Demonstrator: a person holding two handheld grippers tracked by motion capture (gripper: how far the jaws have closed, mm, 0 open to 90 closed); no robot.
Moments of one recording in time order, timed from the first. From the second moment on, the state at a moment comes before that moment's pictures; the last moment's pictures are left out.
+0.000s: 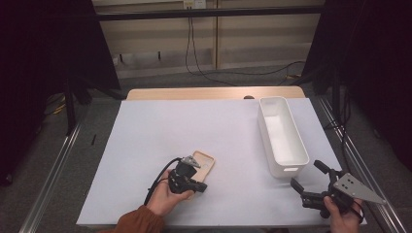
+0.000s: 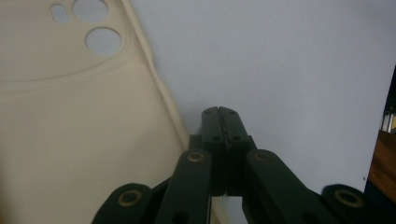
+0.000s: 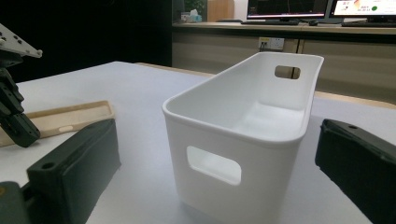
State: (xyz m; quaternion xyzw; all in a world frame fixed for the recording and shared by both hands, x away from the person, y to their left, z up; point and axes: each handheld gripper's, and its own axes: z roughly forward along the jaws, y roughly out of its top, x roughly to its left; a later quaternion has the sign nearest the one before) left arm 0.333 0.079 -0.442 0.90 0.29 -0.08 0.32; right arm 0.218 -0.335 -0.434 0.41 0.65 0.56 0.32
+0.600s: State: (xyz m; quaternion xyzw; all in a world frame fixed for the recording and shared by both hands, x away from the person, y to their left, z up) left arm 0.334 0.089 -0.437 0.89 0.29 -0.07 0.36; right arm 0.218 -0.335 -0.434 0.41 0.65 0.56 0.32
